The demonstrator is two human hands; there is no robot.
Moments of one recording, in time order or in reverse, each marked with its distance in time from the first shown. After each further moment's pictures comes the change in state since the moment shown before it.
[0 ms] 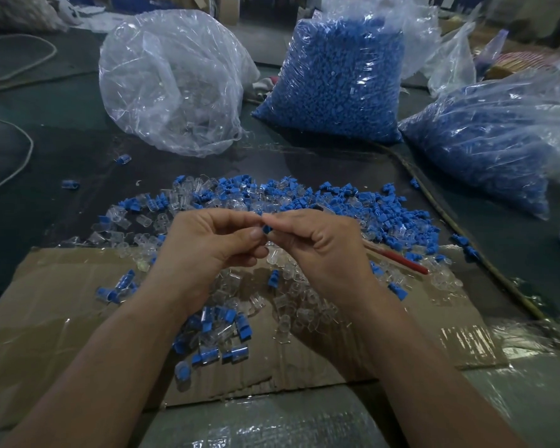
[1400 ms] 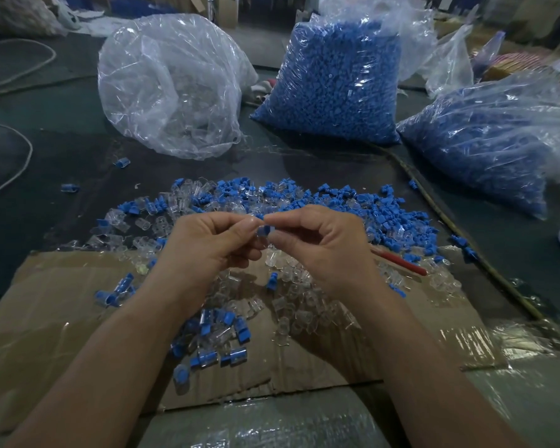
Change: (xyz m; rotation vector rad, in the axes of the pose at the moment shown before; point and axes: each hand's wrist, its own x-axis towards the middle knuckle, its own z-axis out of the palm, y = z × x) left_hand 0.001 0.001 0.001 0.050 -0.002 -0.001; right_hand 0.002 -0.011 -0.010 0.166 -0.054 0.131
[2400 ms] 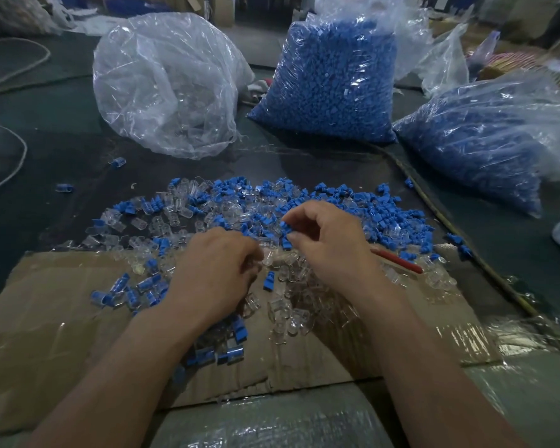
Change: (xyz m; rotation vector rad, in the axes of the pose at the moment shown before) left_hand 0.007 -0.028 0.006 1.253 0.018 0.397; right_hand 0.005 0.011 -0.007 -0.322 -0.050 0.229
